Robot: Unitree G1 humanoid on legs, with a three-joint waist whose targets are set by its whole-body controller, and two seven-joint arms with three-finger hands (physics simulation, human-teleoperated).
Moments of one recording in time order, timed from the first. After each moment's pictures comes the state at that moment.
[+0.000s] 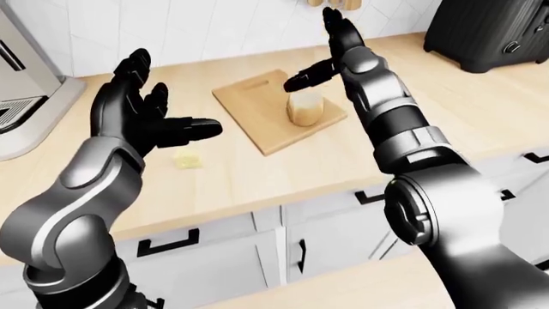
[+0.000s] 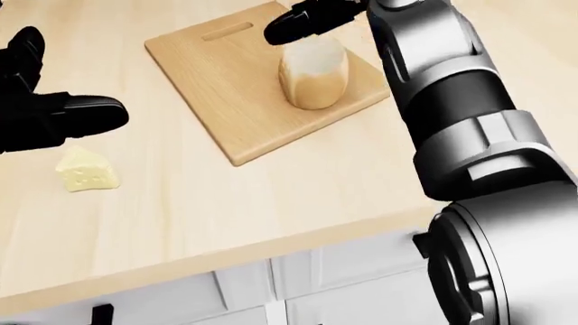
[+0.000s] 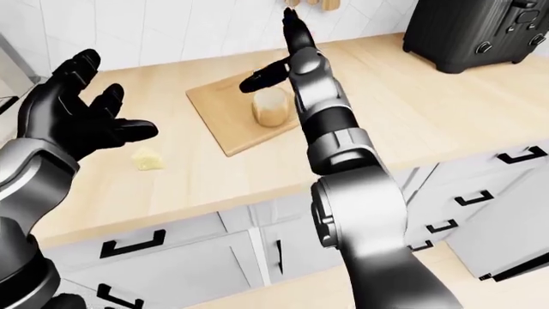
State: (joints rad) left arm -0.63 0.42 0.30 -0.51 -0.69 1.08 0.36; right arm -1.49 -0.17 -0.09 1.17 -0.23 0.27 0.02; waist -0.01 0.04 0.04
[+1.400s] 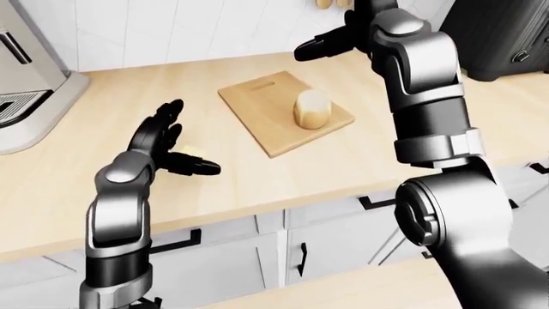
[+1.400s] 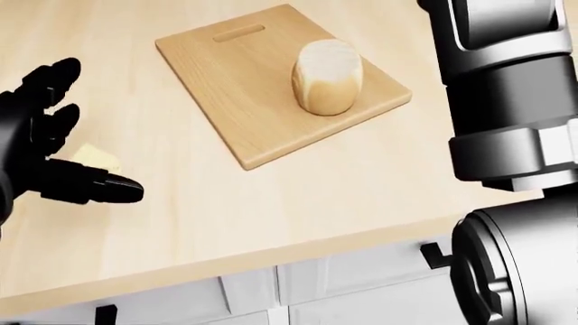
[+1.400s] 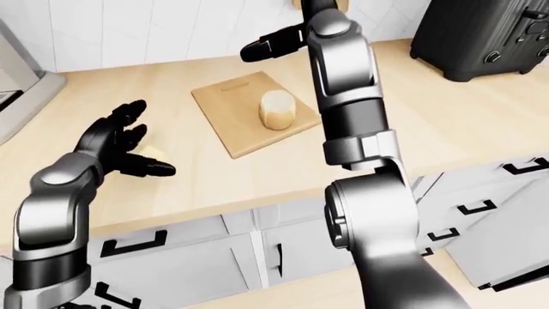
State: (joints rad) left arm -0.58 0.35 0.19 -0.13 0.17 0.85 -0.37; right arm -1.43 -0.24 -0.08 0.65 -0.10 0.71 0.08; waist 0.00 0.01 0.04
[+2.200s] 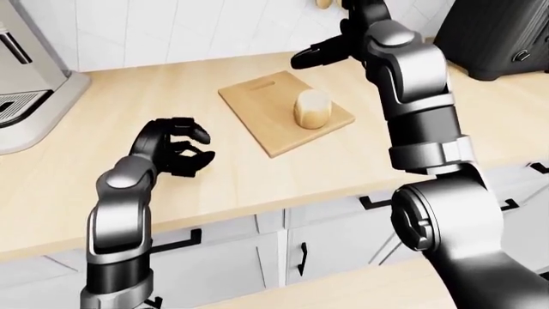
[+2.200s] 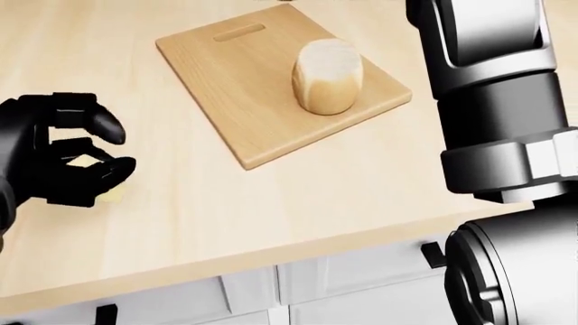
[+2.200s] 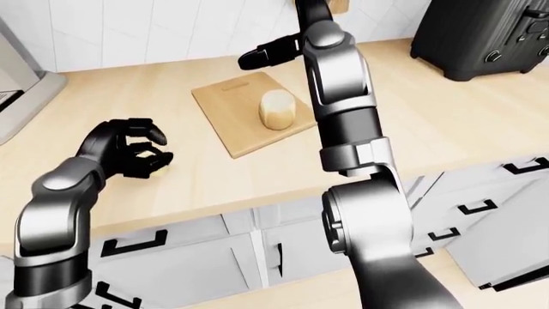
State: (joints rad) left arm -0.54 0.34 0.19 -0.16 0.17 0.84 -0.38; right arm -1.39 -0.22 -0.07 0.63 -0.10 0.70 0.07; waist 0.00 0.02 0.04
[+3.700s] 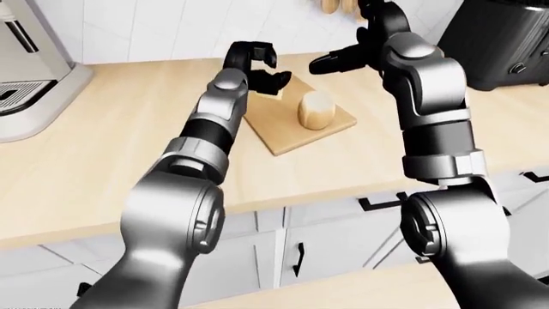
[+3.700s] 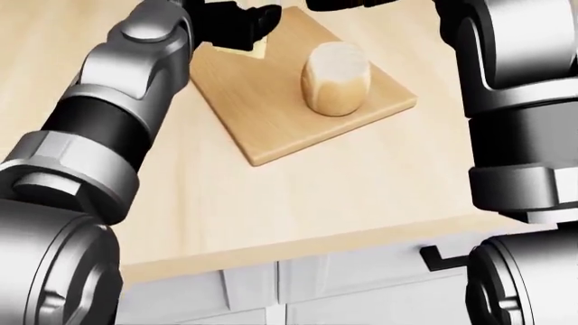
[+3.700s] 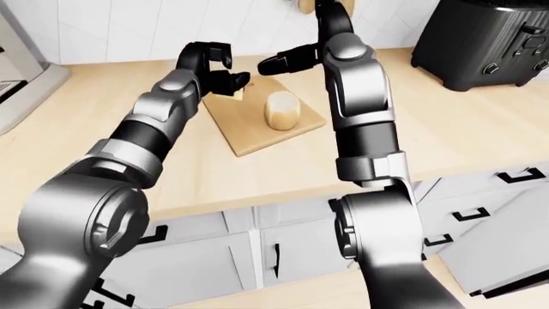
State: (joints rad) left arm -1.50 0.12 0.14 1.34 0.00 0.15 0.02; right arm -1.30 -0.27 -0.09 0.53 -0.06 0.73 0.07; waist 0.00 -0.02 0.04
